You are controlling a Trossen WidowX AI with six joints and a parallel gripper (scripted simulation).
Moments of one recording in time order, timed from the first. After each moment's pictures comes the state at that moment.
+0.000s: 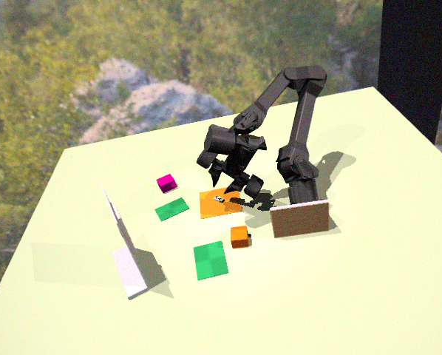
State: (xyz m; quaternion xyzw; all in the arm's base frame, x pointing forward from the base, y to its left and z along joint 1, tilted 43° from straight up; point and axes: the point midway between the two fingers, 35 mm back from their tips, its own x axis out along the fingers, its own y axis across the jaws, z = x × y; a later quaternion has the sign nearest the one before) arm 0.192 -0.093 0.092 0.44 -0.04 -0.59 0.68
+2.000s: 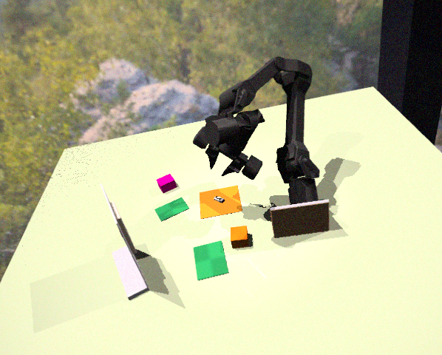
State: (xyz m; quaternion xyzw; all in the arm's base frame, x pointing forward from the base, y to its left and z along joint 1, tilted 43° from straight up) arm 0.199 -0.051 0.138 0.44 -0.05 -0.59 0.68
